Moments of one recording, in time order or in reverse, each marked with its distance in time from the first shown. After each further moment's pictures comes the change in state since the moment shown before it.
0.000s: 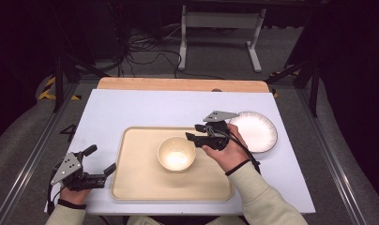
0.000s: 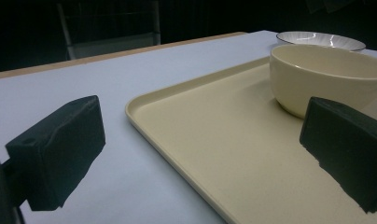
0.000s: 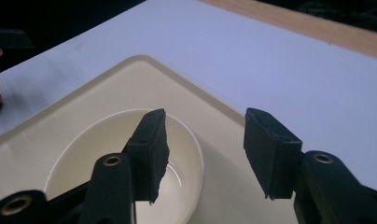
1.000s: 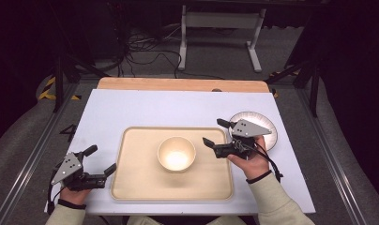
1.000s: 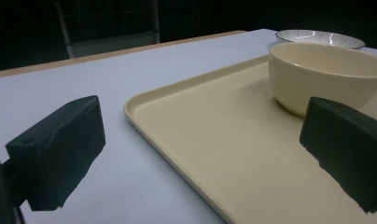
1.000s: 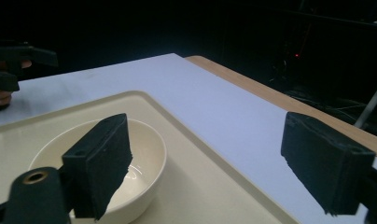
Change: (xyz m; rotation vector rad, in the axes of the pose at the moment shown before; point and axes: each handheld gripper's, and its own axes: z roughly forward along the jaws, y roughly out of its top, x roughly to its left) left arm -0.001 0.000 0.001 0.006 -0.003 0.001; right arm -0.029 -0.040 -0.048 -0.305 0.009 -0.195
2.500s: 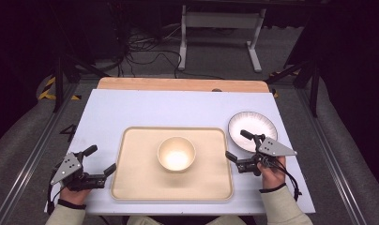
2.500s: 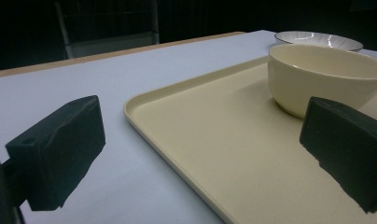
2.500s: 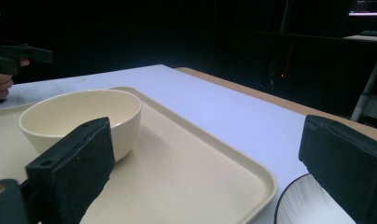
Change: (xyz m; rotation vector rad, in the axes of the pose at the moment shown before) left arm 0.000 0.000 -0.001 -0.005 -0.005 -0.004; right arm -0.026 -0.072 -0.048 -0.132 -0.025 0.018
